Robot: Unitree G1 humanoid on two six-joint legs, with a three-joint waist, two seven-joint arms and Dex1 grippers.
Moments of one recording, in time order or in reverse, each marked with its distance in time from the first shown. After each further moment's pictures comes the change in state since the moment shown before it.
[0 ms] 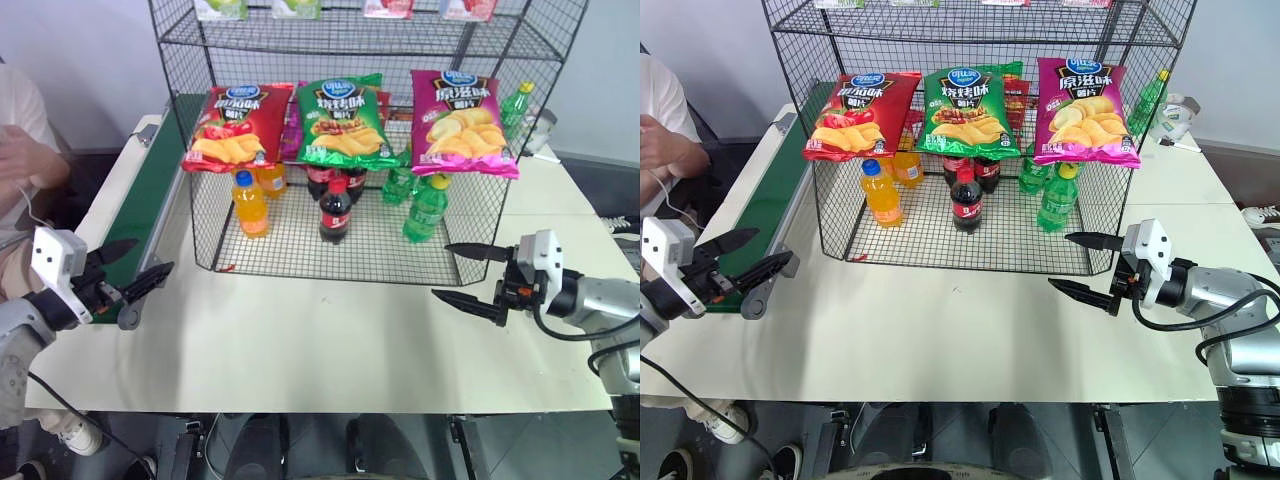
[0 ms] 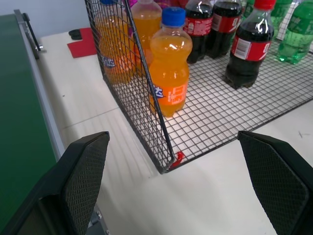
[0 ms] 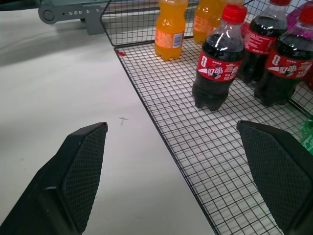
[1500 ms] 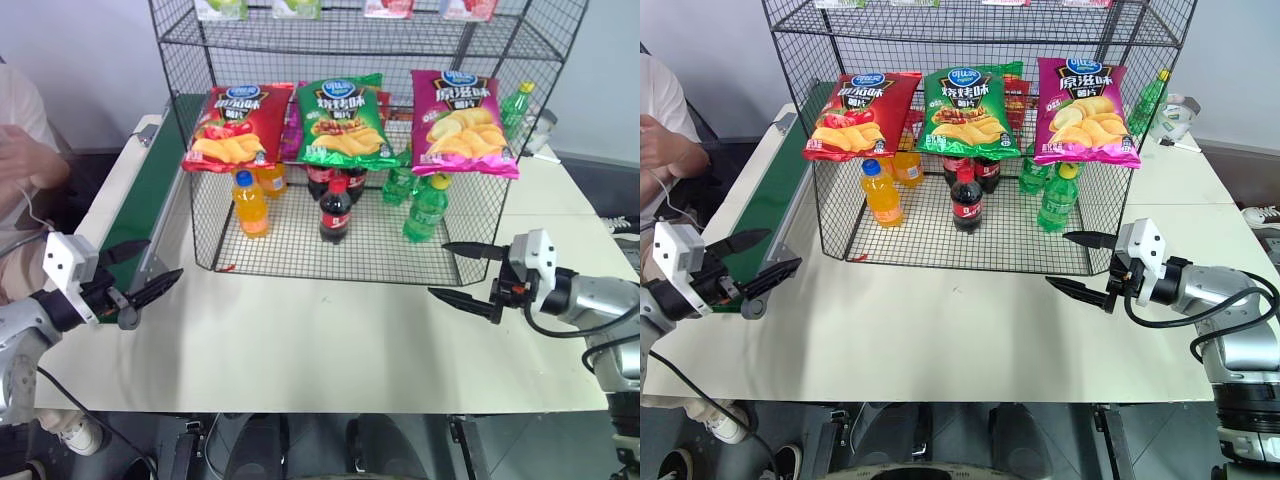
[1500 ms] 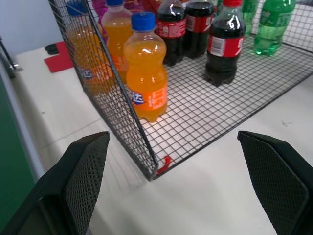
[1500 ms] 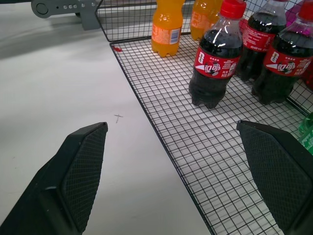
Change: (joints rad) left arm -0.011 -0.017 -0.034 0.047 0.024 -0.111 -0.111; right arm -0.014 0.000 0.030 0.021 -0.018 -0.023 -0.022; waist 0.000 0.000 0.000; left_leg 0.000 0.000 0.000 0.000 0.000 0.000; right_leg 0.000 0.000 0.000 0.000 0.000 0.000
